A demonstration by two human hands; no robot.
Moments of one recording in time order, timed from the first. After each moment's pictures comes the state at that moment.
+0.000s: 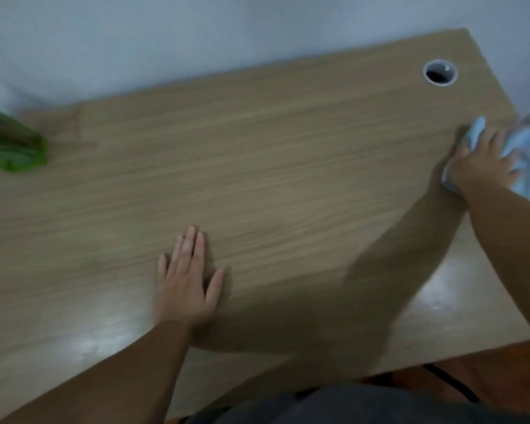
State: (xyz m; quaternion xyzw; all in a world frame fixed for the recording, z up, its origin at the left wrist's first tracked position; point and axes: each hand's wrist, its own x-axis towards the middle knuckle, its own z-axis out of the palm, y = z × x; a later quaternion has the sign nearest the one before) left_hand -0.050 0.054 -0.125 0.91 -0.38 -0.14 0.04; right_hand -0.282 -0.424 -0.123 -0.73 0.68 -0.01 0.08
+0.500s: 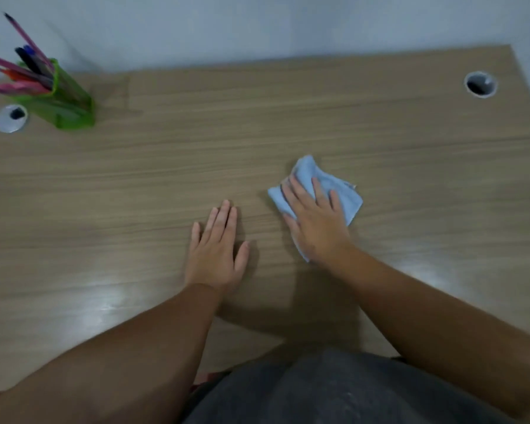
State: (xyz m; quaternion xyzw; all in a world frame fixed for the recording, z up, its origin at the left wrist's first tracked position) left_hand -0.049 0.057 -0.131 0.91 -0.38 -0.12 0.06; right_hand -0.145 -0.138 -0.116 -0.96 0.23 0.08 0.10
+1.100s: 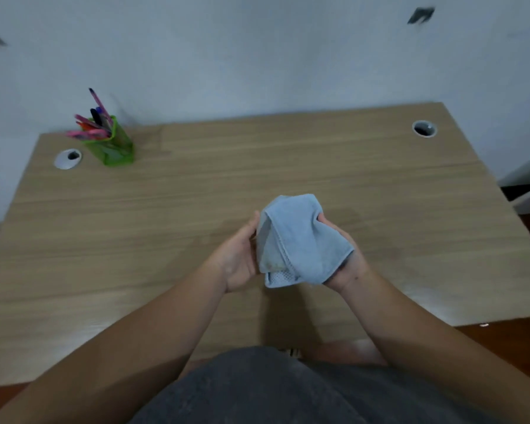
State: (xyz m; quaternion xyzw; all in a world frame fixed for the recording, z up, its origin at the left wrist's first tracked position) left_hand -0.073 0.041 -0.016 0.51 0.02 -0.61 0.61; right_hand -0.199 -0.093 -0.015 -0.17 0.35 -0.02 0.92
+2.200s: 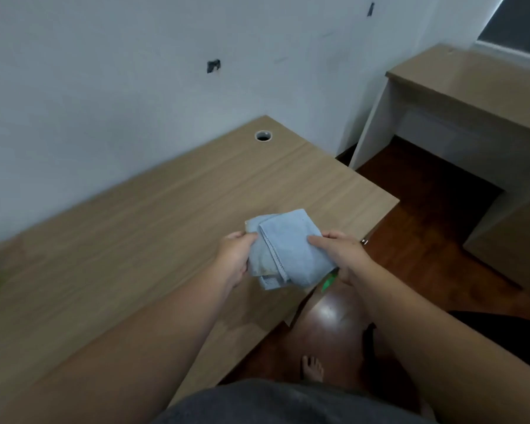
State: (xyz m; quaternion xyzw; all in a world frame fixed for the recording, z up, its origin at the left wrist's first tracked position) left_hand -0.176 -0.055 -0.005 0.64 -0.15 -0.56 0.50; right_hand -0.365 -0.086 0.013 -0.35 0.61 -0.33 0.63
